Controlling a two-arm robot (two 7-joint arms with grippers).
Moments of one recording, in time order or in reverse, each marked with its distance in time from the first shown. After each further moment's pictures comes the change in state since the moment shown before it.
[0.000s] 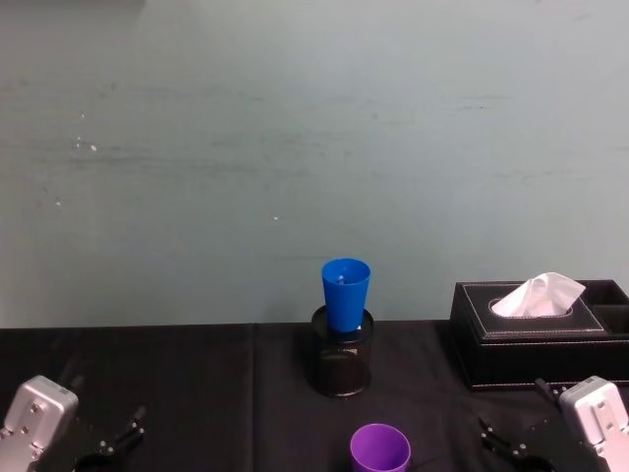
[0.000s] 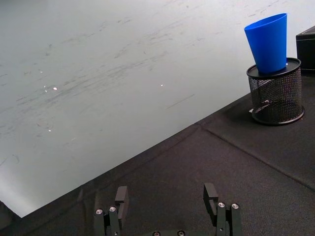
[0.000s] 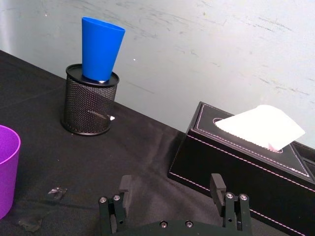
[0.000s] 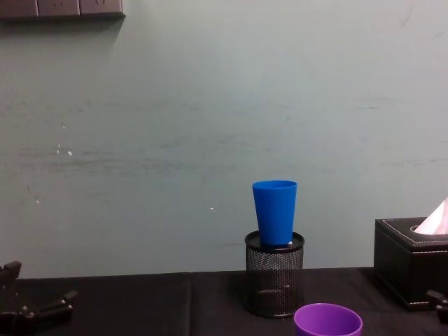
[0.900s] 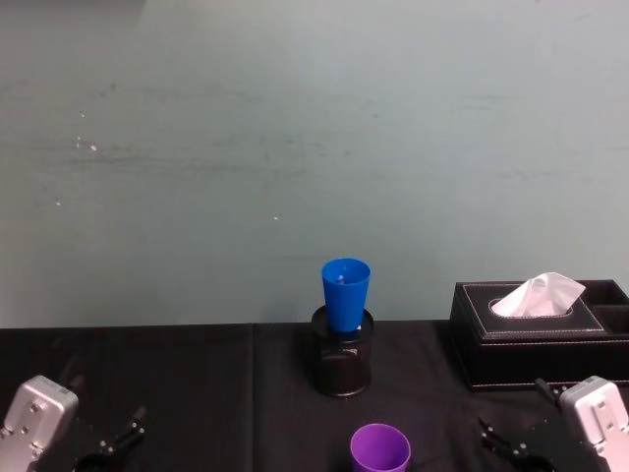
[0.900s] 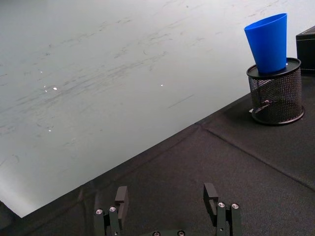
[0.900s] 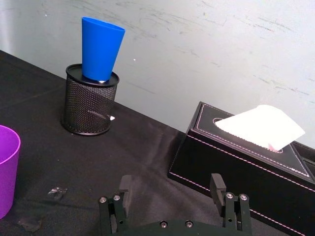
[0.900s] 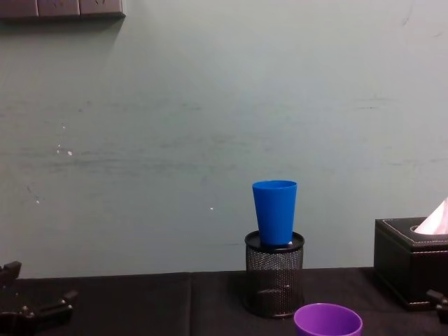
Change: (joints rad) left arm 0.000 0.000 0.000 0.000 0.000 0.000 0.000; right arm 0.000 0.000 0.000 0.000 0.000 0.000 0.000
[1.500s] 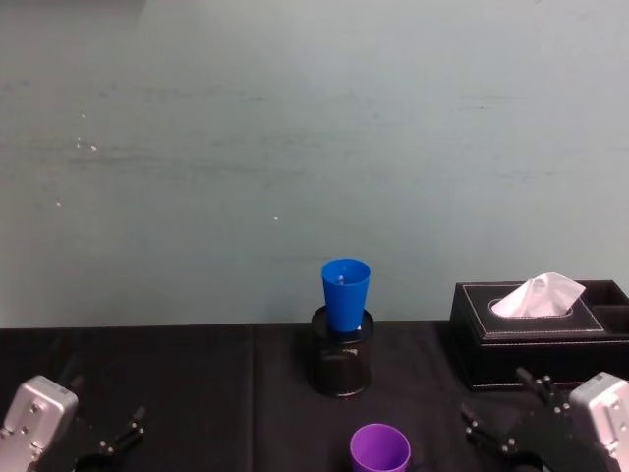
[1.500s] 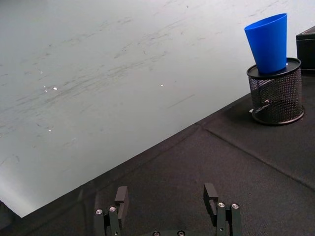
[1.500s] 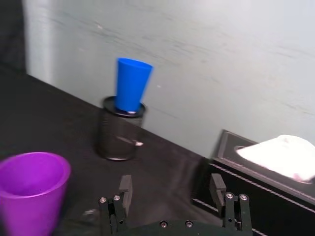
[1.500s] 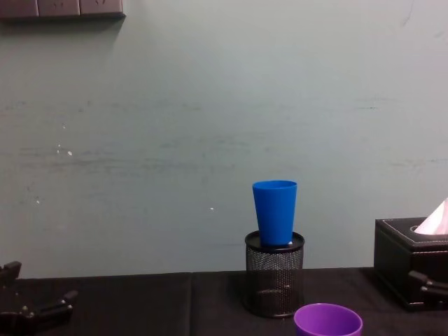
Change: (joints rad) left arm 0.000 0.000 0.000 0.000 0.000 0.000 0.000; right arm -0.024 -0.008 0.046 -0.036 0.020 -0.071 0.120
